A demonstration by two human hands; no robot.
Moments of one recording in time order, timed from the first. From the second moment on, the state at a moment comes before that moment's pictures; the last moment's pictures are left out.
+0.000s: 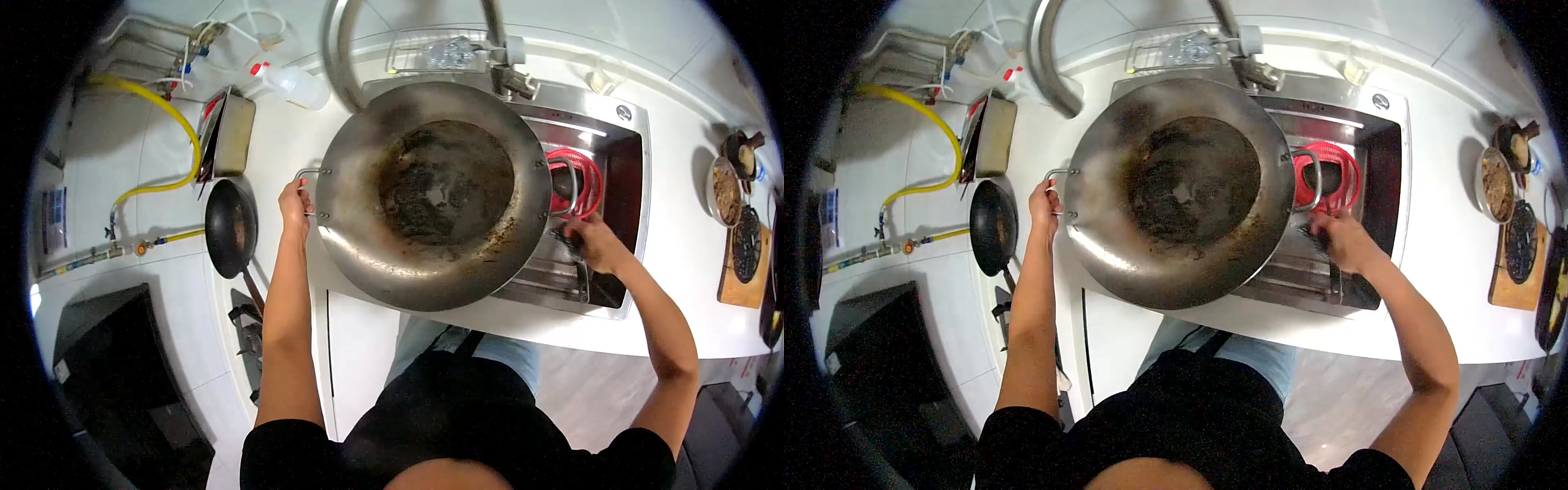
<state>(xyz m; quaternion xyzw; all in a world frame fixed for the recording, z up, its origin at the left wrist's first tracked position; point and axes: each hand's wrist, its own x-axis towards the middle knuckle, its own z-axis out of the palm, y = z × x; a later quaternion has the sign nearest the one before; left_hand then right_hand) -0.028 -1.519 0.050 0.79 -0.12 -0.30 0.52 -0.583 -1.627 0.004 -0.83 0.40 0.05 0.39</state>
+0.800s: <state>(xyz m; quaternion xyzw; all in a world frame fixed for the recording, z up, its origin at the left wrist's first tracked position) -0.017 -1.507 0.098 0.52 -0.14 -0.61 0.58 -0.304 -1.558 -0.077 -0.88 0.46 0.06 0.12</state>
